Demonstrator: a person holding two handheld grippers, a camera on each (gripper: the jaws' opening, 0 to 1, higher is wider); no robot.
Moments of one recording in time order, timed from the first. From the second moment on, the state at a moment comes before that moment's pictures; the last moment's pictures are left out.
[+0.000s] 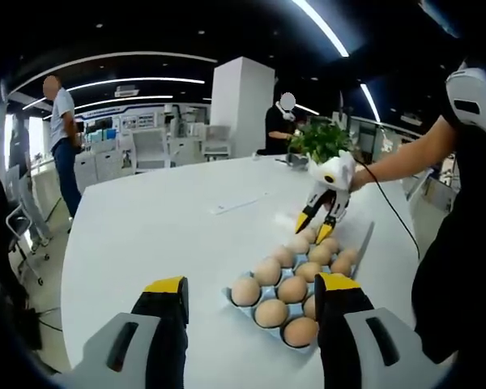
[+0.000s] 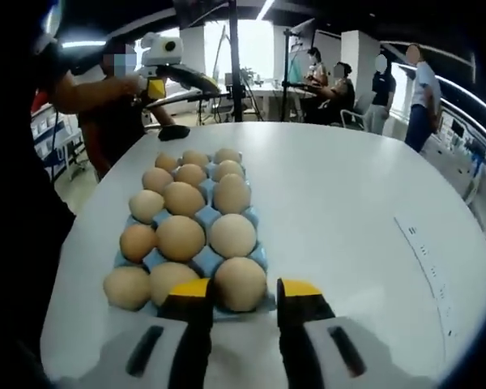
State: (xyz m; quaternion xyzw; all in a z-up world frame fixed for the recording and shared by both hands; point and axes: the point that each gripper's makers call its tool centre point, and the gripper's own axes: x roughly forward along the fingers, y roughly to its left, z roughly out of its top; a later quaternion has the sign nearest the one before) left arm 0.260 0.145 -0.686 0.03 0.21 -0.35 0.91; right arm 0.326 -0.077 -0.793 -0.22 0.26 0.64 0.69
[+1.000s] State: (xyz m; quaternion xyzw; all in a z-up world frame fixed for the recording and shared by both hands) left arm 0.253 0.136 -0.679 0.03 0.19 -0.36 0.91; right arm 0.304 -0.105 -0.710 -0.03 0.13 0.59 0.80
